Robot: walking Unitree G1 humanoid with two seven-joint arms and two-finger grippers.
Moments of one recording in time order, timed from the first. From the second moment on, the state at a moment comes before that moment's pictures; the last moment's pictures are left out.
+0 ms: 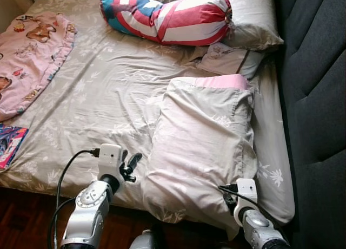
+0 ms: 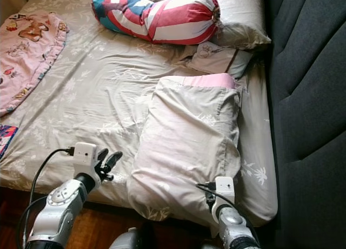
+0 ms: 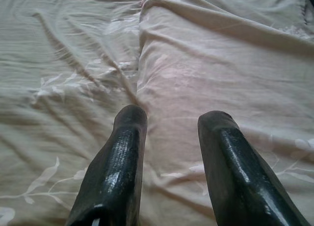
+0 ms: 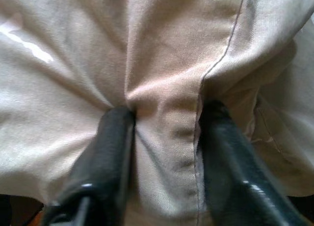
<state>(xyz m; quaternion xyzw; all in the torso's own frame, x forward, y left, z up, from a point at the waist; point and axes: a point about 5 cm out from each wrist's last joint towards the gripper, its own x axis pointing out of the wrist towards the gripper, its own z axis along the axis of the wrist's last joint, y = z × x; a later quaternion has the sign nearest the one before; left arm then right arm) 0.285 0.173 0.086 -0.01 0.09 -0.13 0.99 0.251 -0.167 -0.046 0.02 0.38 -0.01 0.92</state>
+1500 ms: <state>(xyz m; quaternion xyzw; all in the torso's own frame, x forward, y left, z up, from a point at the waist) 0.327 0.165 0.096 -0.02 0.07 -0.11 0.99 0.286 -0.323 0.041 -0.07 0.27 -0.23 0.93</state>
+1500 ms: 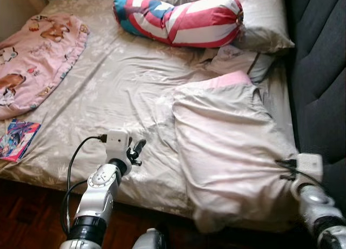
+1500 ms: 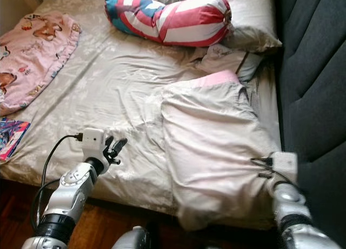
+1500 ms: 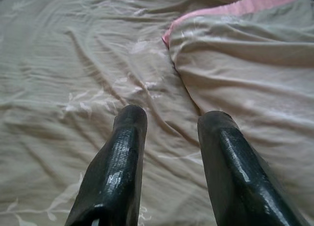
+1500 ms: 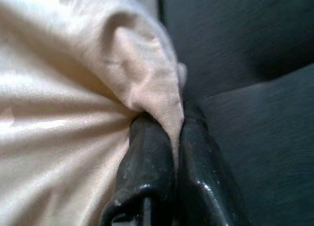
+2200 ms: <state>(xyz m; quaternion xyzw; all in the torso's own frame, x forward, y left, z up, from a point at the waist) 0.326 0.164 0.084 -0.02 0.08 -0.11 0.99 0.170 -0.298 -0.058 -0.01 0.42 -0.25 0.87</state>
